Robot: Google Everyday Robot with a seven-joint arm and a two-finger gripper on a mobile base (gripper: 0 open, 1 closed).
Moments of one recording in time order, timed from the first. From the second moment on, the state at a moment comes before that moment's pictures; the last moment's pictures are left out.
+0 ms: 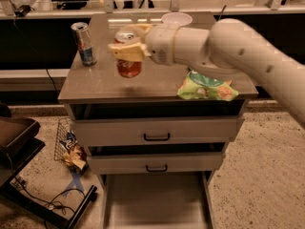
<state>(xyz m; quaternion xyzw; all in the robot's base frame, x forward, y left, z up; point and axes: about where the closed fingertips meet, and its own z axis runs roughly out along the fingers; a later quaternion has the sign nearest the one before) 0.620 0.068 0.972 -0.45 0.58 0.32 0.60</state>
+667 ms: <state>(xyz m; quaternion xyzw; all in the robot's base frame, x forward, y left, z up) 0.511 0.067 0.943 -0.46 0.56 0.30 0.62</state>
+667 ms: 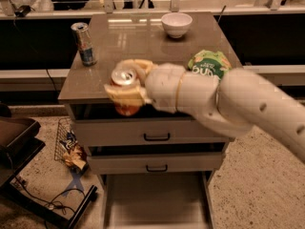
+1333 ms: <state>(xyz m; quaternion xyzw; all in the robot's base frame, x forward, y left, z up) 0.479 -0.065 0.763 -0.38 0.70 0.22 0.56</state>
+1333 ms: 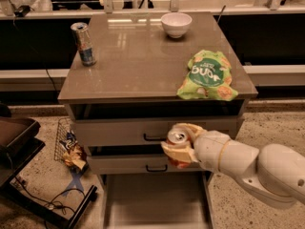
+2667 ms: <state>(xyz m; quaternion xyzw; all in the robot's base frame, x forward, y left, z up) 0.484 -0.115 0.498 -0.37 0.72 0.29 0.51</state>
